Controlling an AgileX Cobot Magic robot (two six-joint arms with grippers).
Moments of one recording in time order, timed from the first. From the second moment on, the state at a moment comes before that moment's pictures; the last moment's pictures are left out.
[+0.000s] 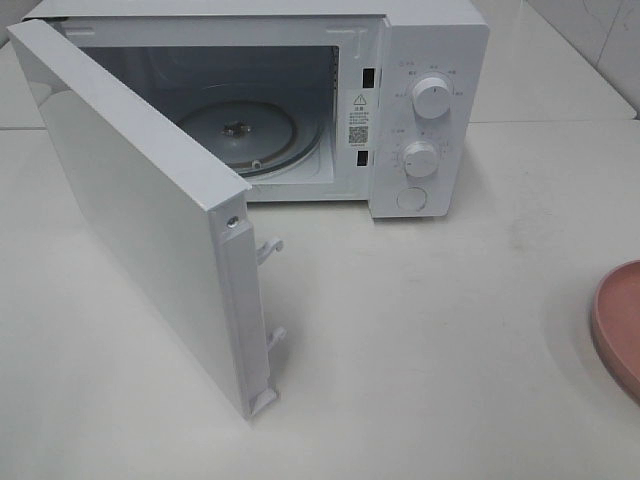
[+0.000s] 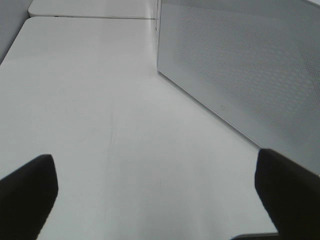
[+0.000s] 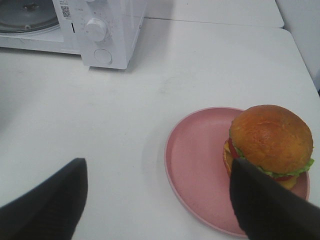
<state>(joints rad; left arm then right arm) 0.00 0.00 -0.52 -0.09 1.08 0.03 0.08 0.00 -0.50 0.01 0.99 0.03</state>
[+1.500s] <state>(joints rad) 0.00 0.00 -0.53 -0.09 1.07 0.03 0.08 0.00 -0.50 0.01 0.99 0.03</state>
